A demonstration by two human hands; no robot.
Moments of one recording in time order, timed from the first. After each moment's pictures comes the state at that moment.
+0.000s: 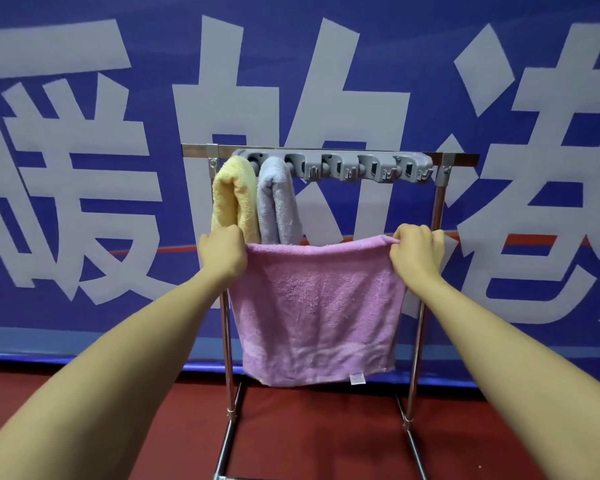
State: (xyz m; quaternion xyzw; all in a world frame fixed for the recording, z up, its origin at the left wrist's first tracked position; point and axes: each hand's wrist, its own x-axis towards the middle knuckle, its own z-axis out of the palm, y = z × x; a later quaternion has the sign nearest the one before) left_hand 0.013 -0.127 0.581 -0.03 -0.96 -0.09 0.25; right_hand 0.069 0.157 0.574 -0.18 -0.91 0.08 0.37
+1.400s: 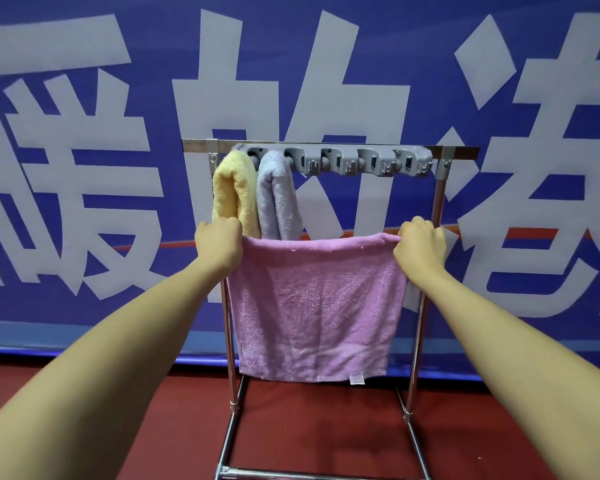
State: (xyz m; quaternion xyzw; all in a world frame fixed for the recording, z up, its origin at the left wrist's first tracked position) left_hand 0.020 -0.133 0.587 -0.06 -0.97 -0.01 0.24; right_hand 0.079 0.163 0.576 -0.17 -0.93 0.01 0.32
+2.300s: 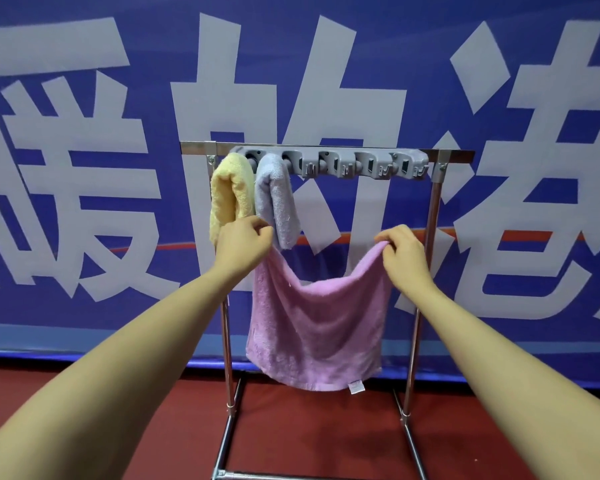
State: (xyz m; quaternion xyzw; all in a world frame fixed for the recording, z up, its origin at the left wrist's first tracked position) left_hand 0.033 -0.107 0.583 -0.15 -0.87 -0.38 0.27; right_hand 0.092 0.148 0.562 -0.03 -0.87 0.32 0.36
